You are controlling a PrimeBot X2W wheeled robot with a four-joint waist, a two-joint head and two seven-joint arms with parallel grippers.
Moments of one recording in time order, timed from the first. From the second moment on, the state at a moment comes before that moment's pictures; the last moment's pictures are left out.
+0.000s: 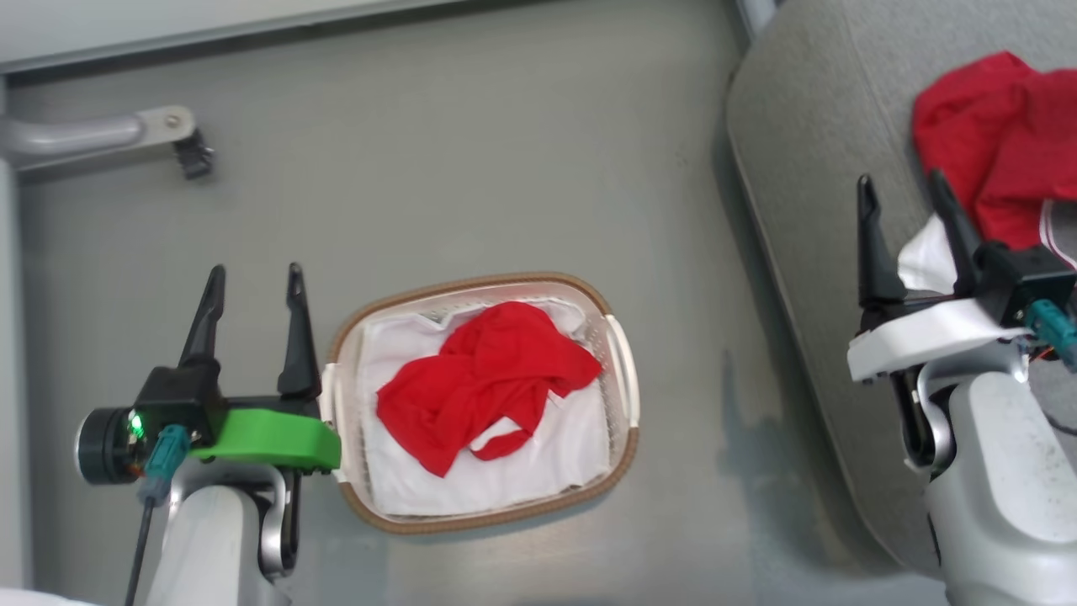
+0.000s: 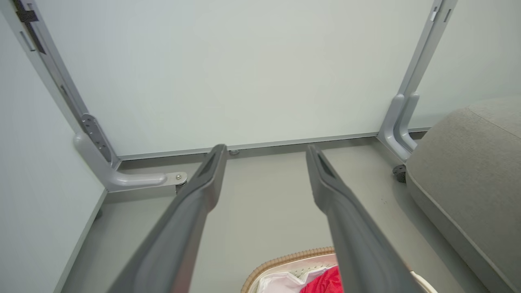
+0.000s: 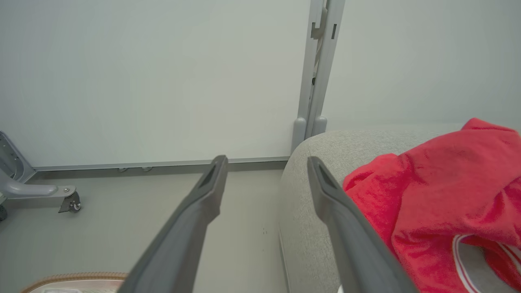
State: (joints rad) left arm -0.27 0.07 -0.06 0.25 -0.14 -0.06 -0.26; right arm -0.44 -0.11 -0.04 0.32 0.15 0.13 -0.26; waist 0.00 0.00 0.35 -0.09
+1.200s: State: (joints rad) left arm -0.02 0.05 -0.02 0.32 -0.22 -0.11 -0.26; right arm -0.19 -0.05 0.01 0.37 0.17 0.13 -0.26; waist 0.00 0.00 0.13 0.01
